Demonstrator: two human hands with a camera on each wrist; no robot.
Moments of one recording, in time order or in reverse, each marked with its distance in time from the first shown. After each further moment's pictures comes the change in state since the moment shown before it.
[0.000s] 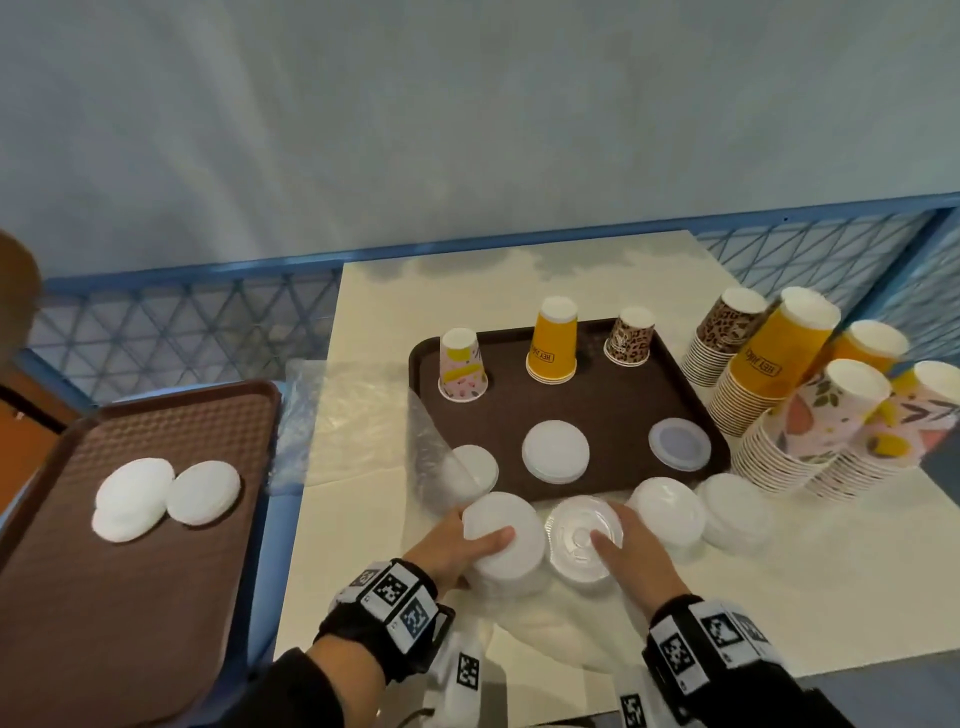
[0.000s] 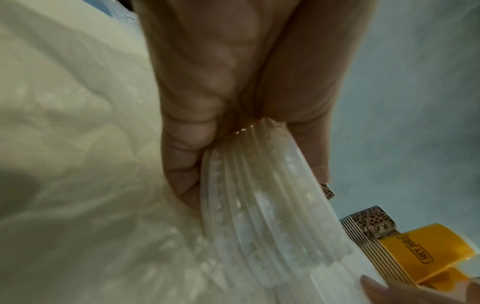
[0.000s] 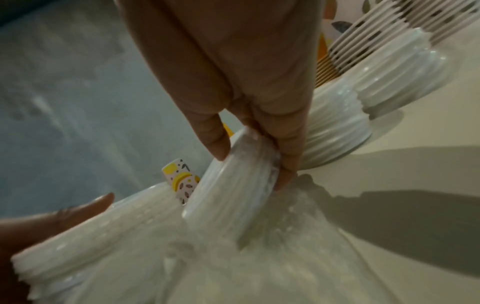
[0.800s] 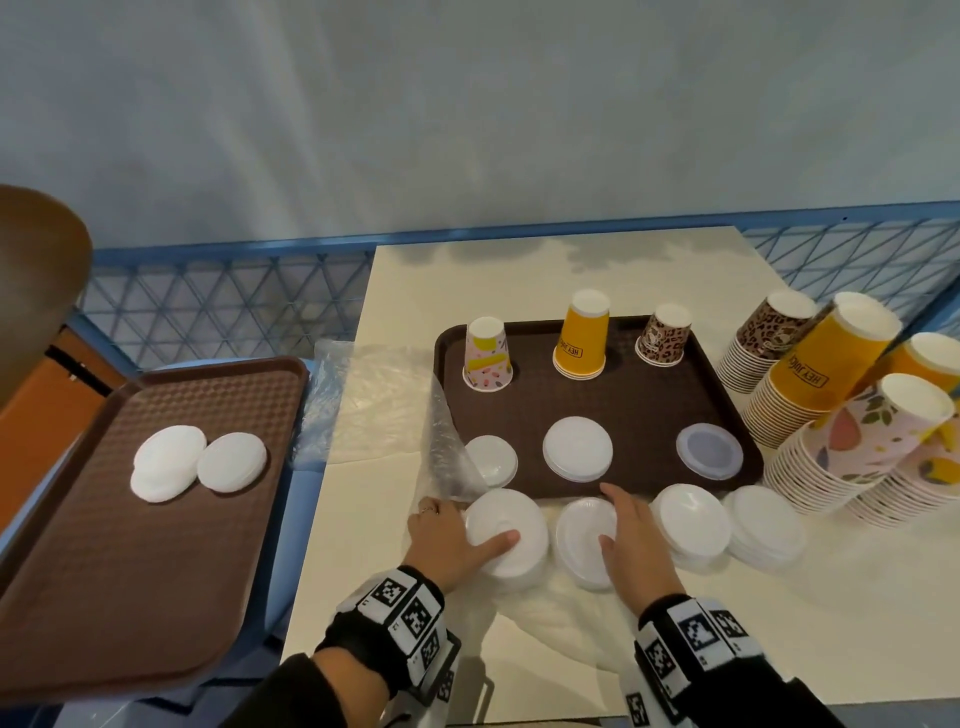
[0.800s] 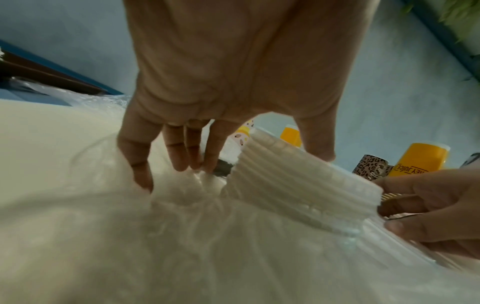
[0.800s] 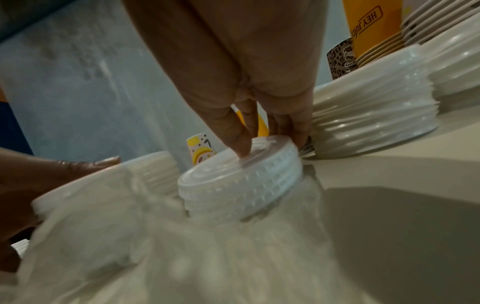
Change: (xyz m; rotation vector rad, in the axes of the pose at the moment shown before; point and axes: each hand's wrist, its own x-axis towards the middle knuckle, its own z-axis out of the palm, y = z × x) left_hand 0.010 -0.022 -0.010 0.877 0.383 0.043; right_hand 0.004 -0.010 0.009 -0.225 0.054 -0.195
